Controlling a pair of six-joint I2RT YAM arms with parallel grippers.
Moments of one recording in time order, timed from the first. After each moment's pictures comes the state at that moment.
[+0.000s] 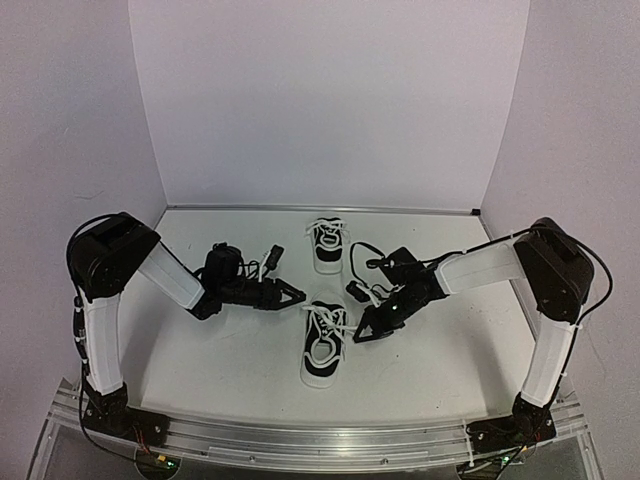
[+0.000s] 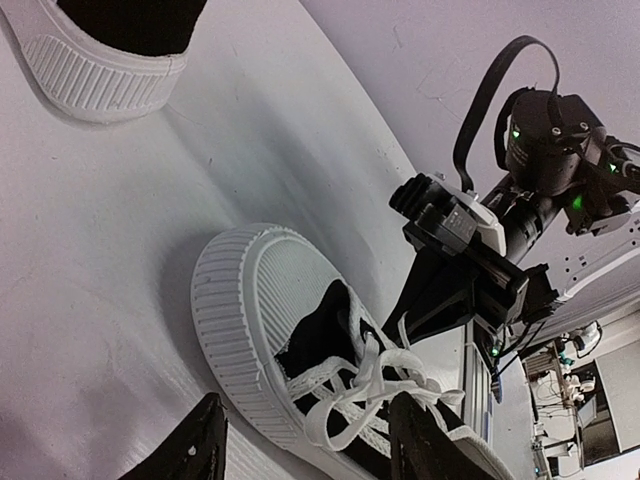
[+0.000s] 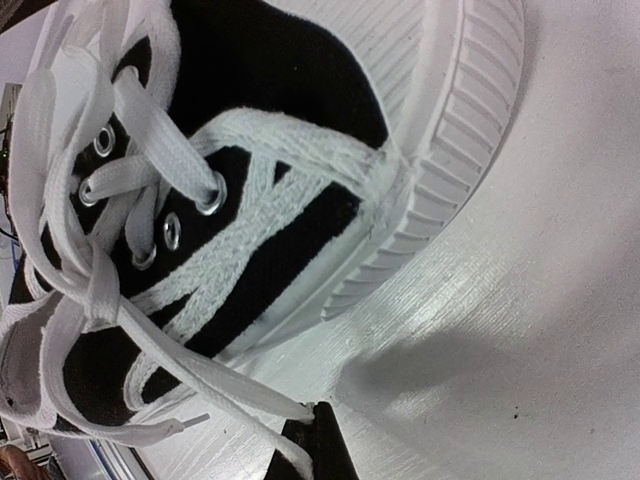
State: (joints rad) left arm -0.61 2.02 0.83 0.80 0.77 -0.60; right arm 0.67 1.91 1.04 -0.29 -0.56 0.15
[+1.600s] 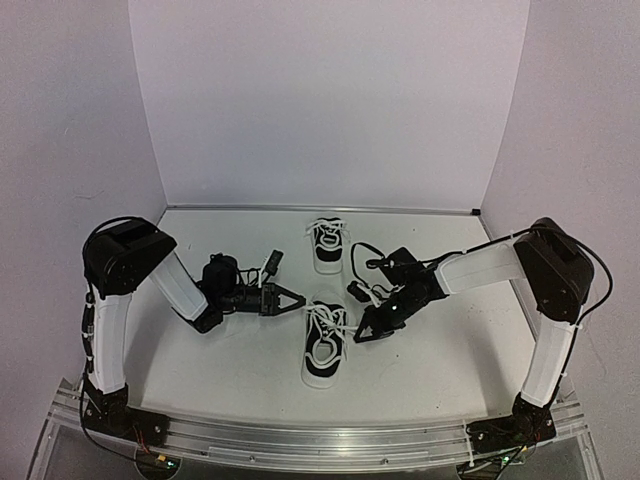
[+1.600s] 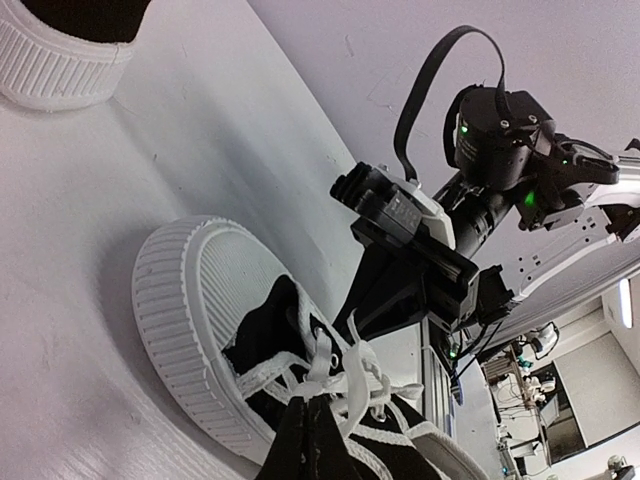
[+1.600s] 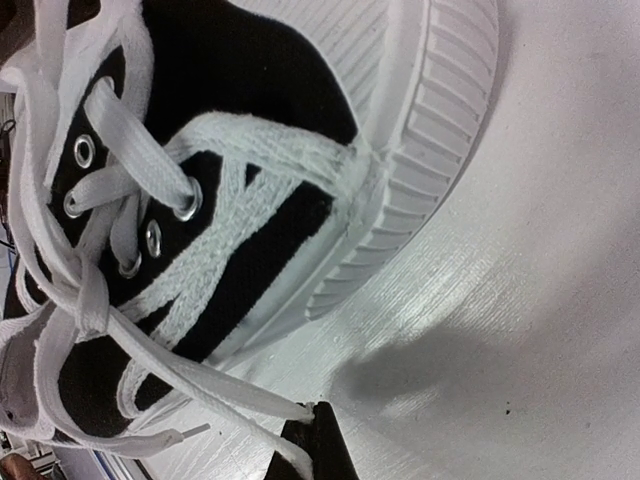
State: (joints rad) left arm -0.62 2.12 0.78 1.12 0.84 -0.77; right arm 0.67 1.91 1.04 -0.29 -0.54 0.18
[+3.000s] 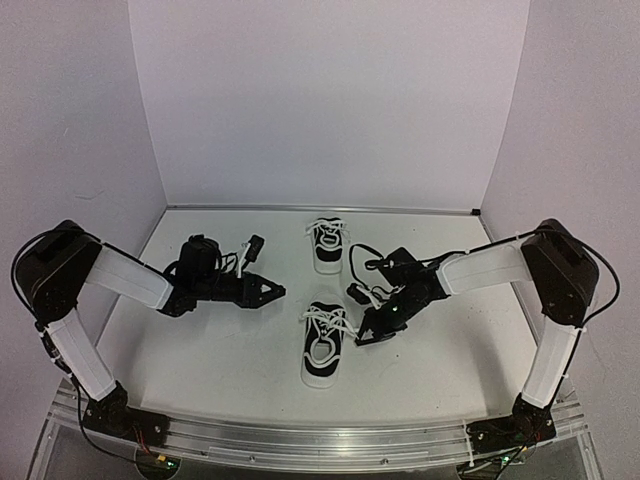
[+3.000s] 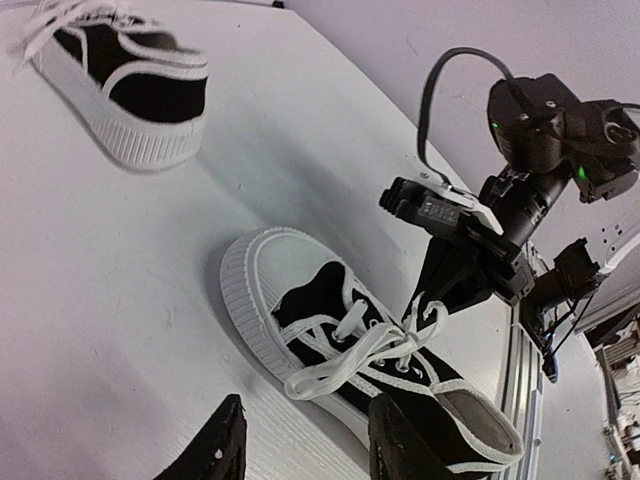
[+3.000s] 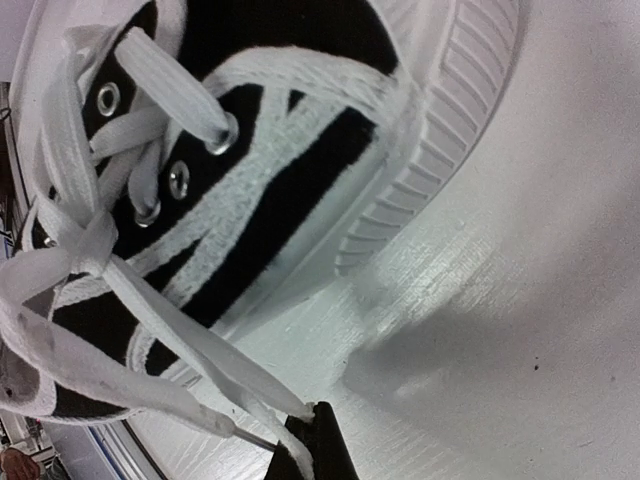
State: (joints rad) left arm -0.59 1.70 0.68 0.59 0.63 -0.38; right arm 0.70 1.87 1.04 -0.35 -0.52 0.18
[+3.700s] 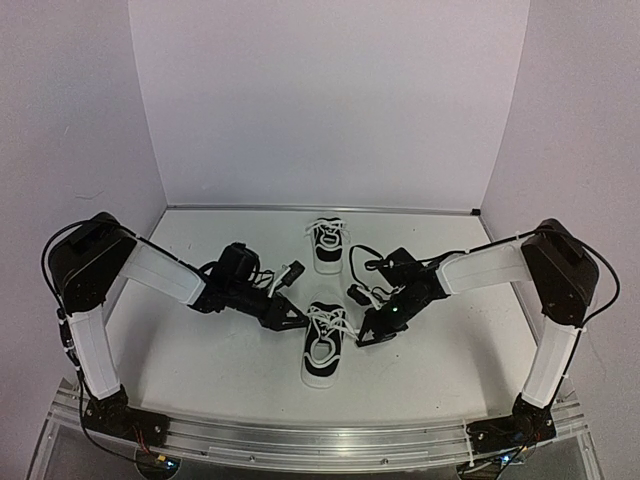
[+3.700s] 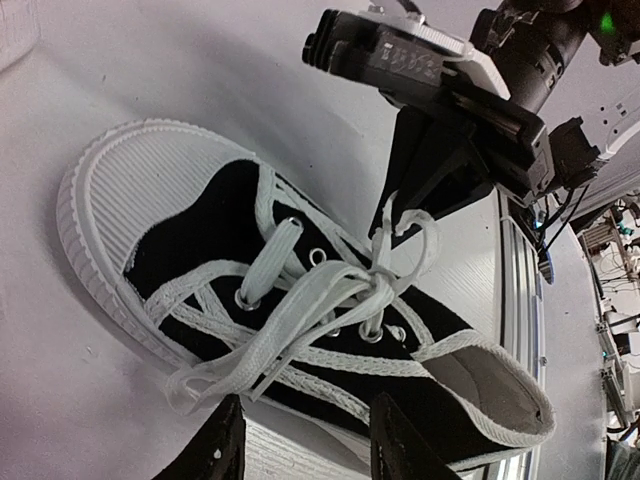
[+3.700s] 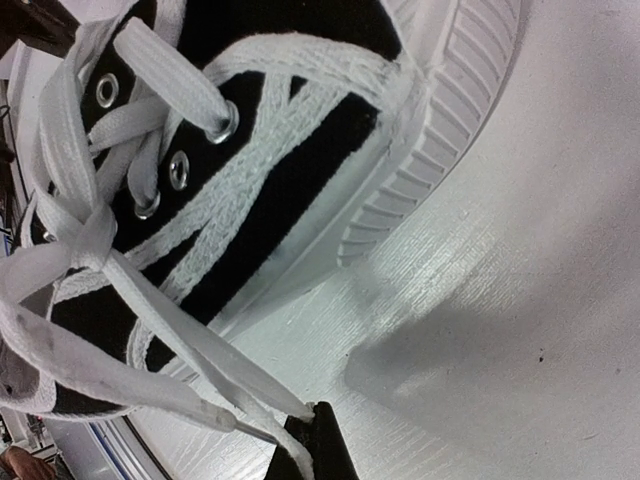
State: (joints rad) left arm -0.72 1.87 0.88 0.31 0.74 -0.17; right arm 0.70 1.87 1.05 -0.37 -0.52 0.18
